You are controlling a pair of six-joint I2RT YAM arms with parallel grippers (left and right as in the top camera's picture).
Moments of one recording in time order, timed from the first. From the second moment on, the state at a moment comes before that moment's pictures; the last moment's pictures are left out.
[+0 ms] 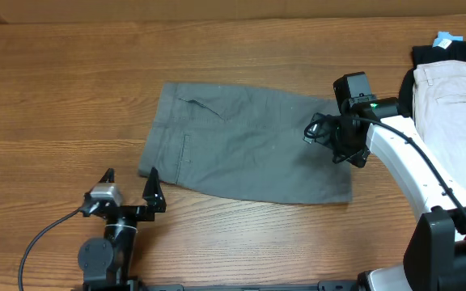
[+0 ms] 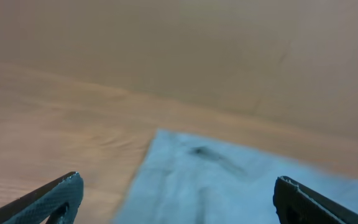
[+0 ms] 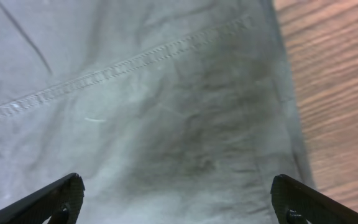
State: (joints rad) left arm 0.07 0.02 0.01 0.01 0.17 -0.31; right arm 0.17 1.65 1.21 -0.93 -0.06 0.63
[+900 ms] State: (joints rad) left arm 0.07 1.00 1.03 -0.87 0.49 -0.04; right arm 0.17 1.65 1.21 -0.87 -0.09 0.64
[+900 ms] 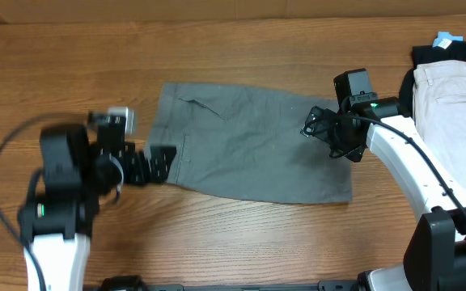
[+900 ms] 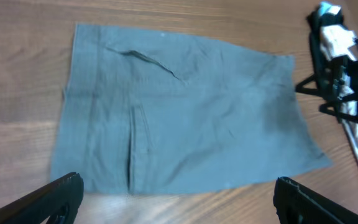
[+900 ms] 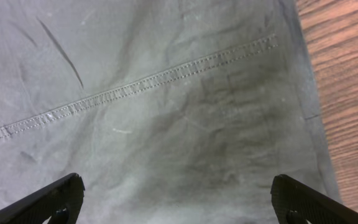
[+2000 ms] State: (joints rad) left arm 0.10 1.91 1.28 -1.03 0.21 -0.10; right arm 0.17 1.65 1.22 -0.92 -0.23 0.64
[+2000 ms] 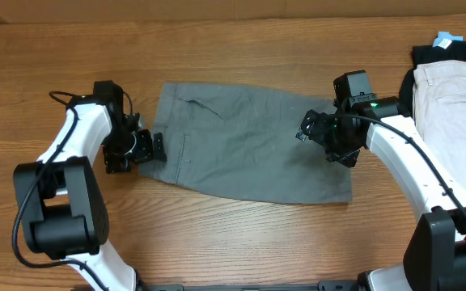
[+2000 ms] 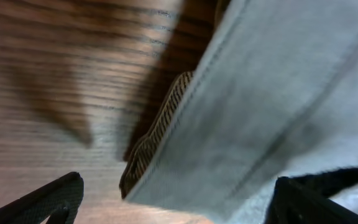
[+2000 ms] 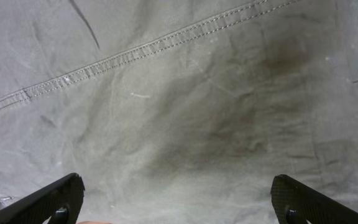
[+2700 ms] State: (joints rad) left arm 0.10 1.93 1.29 -1.03 0.23 -0.10; right arm 0.17 1.65 1.22 -0.92 -0.23 0.64
